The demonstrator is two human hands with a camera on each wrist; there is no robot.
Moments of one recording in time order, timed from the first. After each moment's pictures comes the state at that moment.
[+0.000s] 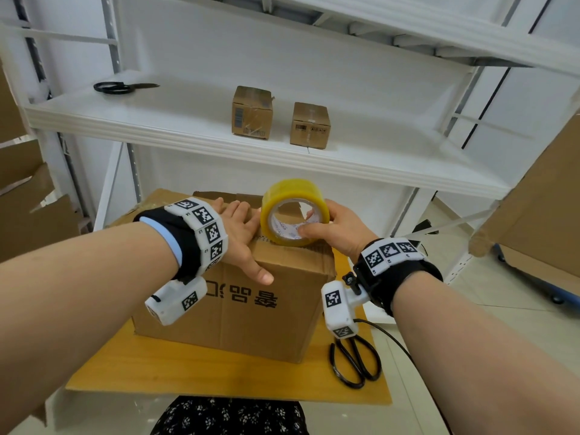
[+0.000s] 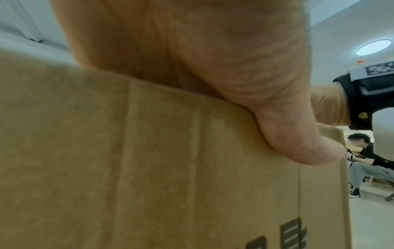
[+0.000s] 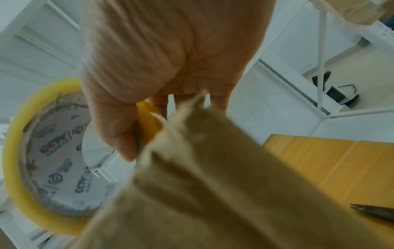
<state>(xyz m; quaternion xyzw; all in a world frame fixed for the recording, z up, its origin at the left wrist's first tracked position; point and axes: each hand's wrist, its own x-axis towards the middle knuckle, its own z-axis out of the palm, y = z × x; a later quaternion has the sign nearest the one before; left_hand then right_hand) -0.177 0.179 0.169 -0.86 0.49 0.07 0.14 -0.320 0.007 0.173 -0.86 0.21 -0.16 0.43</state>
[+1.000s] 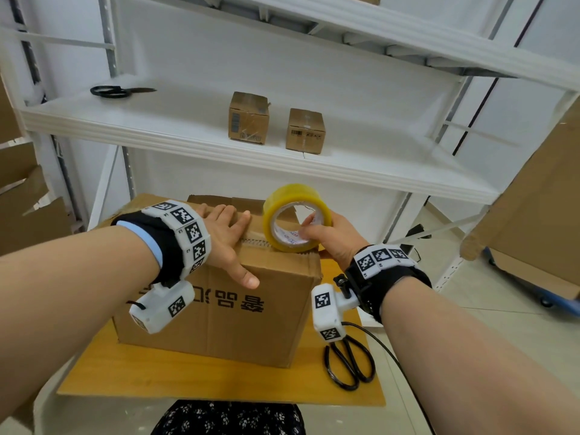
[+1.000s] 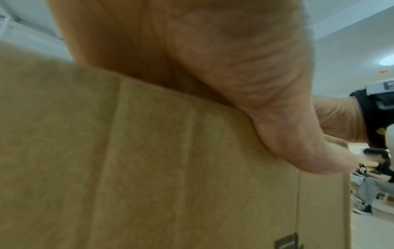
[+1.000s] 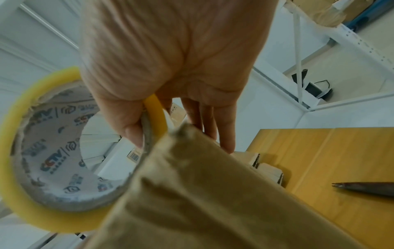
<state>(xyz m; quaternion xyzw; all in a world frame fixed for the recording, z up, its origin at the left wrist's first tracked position) -0.171 0.197 0.170 -0.87 0.47 0.10 0.13 -0.317 0.010 0.159 -0.79 0.24 -0.17 0.54</state>
